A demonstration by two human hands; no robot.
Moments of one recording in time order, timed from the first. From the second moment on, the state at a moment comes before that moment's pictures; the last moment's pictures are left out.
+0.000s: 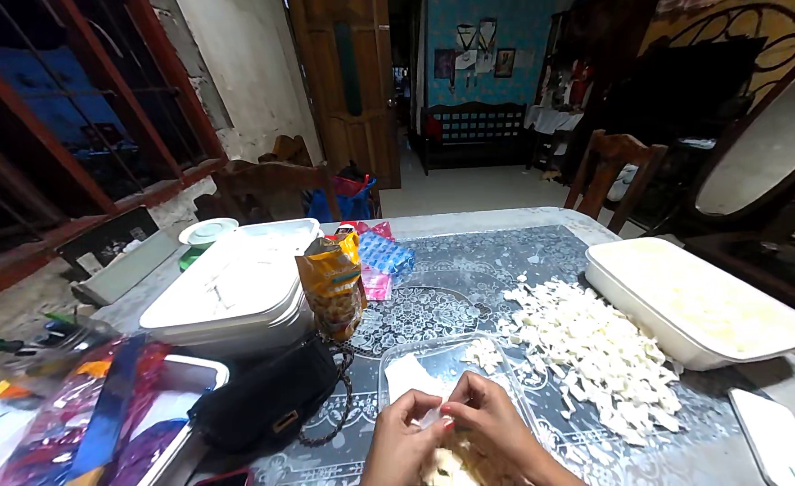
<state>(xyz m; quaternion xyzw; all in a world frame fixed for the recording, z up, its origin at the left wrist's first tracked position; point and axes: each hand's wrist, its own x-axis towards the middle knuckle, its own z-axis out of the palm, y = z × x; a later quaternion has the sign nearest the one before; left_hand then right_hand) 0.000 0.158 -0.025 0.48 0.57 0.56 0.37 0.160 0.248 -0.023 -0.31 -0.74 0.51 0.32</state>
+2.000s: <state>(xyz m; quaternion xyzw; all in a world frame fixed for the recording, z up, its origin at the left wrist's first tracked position) -0.023 0.088 0.072 0.83 0.44 0.33 0.13 0.220 0.306 0.031 -0.55 -0.81 0.17 0.12</state>
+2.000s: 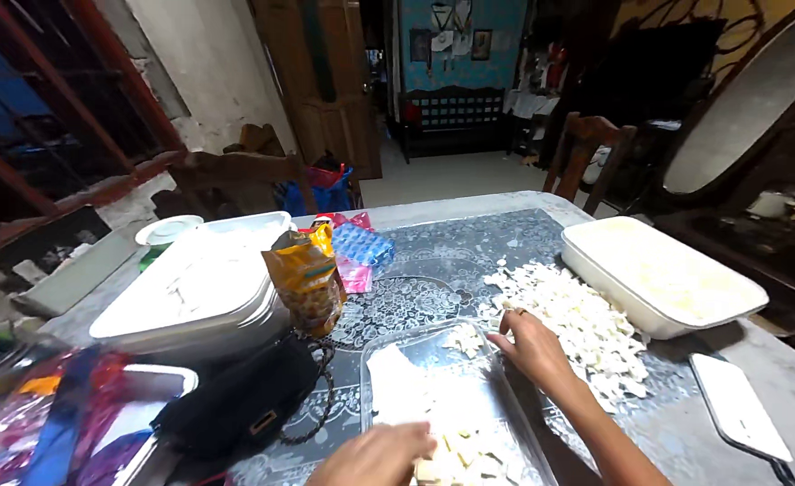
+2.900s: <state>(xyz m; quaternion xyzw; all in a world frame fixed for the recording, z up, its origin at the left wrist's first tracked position) -0.006 0.153 -0.029 0.71 0.66 0.21 0.16 0.175 0.296 0.005 -0.45 -0.83 0.32 0.09</state>
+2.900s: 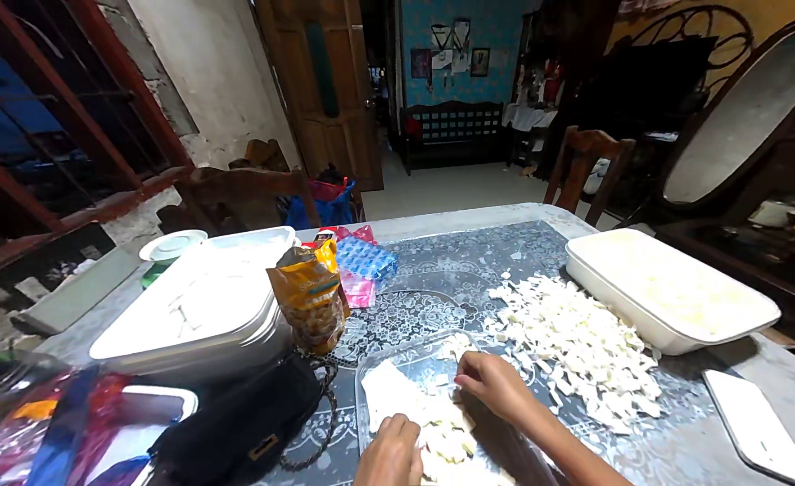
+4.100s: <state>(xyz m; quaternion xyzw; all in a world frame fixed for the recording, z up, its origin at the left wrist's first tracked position) -0.025 0.149 -0.030 0.49 0.62 0.48 0.39 0.180 0.277 -0.009 -0.38 -0.83 0.36 0.17</state>
